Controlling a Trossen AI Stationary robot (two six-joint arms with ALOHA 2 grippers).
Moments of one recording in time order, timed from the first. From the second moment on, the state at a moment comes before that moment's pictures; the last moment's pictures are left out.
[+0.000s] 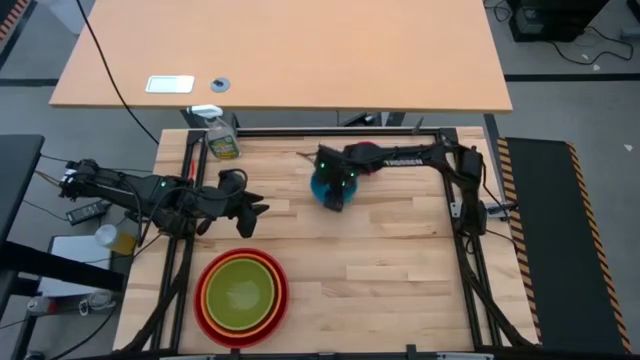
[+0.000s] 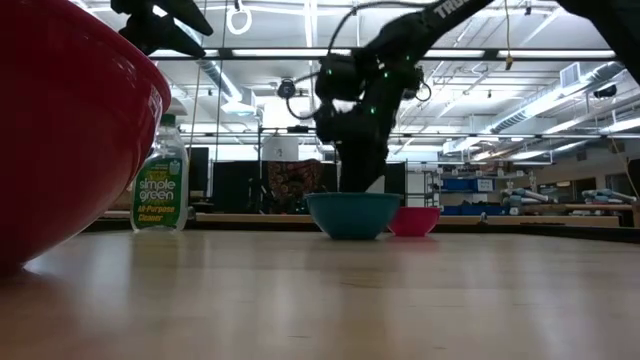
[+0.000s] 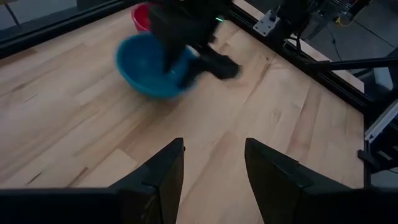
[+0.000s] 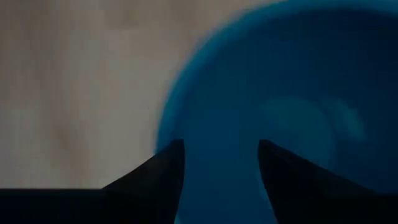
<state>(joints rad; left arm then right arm) -0.24 0.91 0.89 -0.60 -0.47 -0.75 -0.29 1.99 1.48 -0.72 -0.17 0.02</state>
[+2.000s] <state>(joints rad) -0.19 1.19 0.89 -0.51 -0.29 -1.14 -0.11 1.91 1.54 -0.84 -0.14 0.63</state>
